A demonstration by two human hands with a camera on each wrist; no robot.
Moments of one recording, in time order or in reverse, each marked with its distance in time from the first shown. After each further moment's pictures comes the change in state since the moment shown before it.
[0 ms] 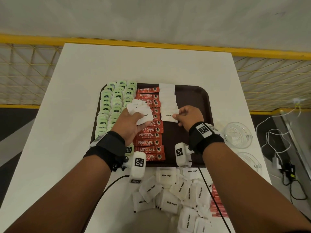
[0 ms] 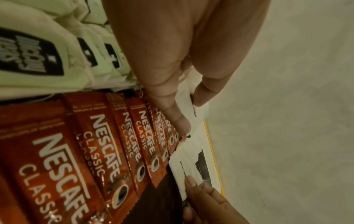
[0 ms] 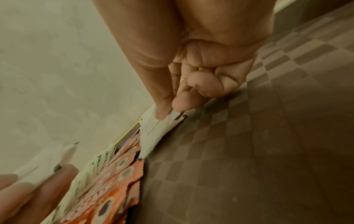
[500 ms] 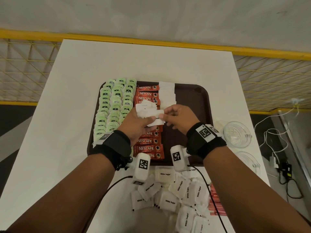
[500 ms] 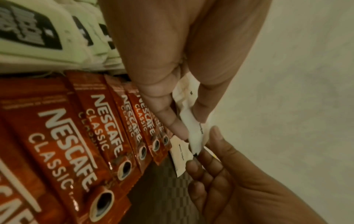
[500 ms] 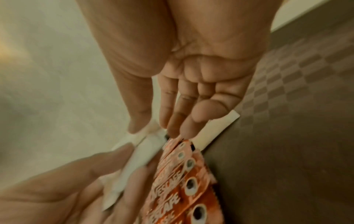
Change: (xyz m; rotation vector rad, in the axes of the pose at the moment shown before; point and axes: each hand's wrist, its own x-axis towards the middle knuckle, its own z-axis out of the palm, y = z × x) left_hand -0.009 -0.008 0.014 0.201 -0.153 0.005; right_hand -0.033 -0.031 0.002 0.098 -0.268 -0.112
